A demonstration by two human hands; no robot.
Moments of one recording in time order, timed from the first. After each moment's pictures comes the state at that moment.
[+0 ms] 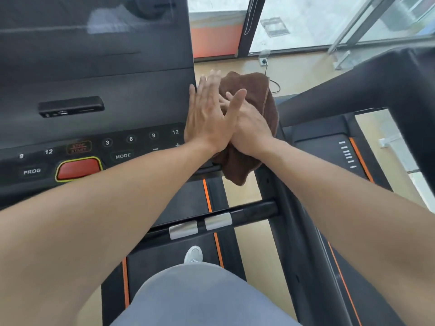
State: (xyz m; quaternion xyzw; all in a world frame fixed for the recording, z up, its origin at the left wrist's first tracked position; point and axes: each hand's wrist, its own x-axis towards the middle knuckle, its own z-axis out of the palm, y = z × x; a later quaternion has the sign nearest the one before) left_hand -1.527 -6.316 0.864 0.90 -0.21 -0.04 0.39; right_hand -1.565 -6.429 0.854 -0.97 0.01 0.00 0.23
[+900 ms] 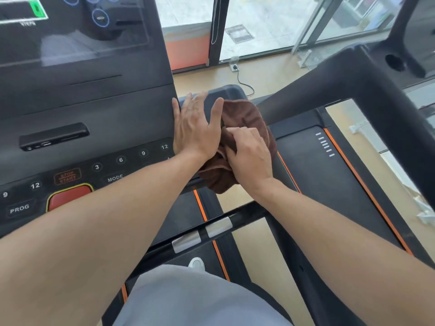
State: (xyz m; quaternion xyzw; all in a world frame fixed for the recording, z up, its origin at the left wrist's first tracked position) left_hand -1.521 -6.312 0.862 0.89 -0.22 -0.04 0.39; right_hand -1.631 -6.400 0.838 -0.94 0.20 -0.21 0.17
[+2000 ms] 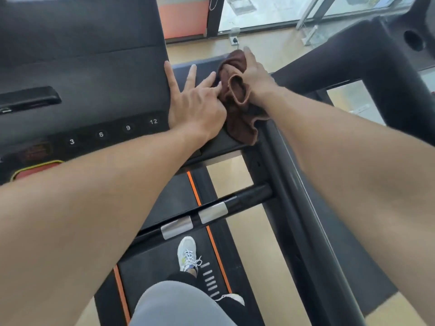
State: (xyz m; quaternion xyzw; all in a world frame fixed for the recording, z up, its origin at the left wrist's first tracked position) left_hand -1.514 -6.324 0.847 0.93 -0.35 -0.03 0.07; right_hand -1.520 -6.496 0.852 -0.89 0.33 0.07 0.29
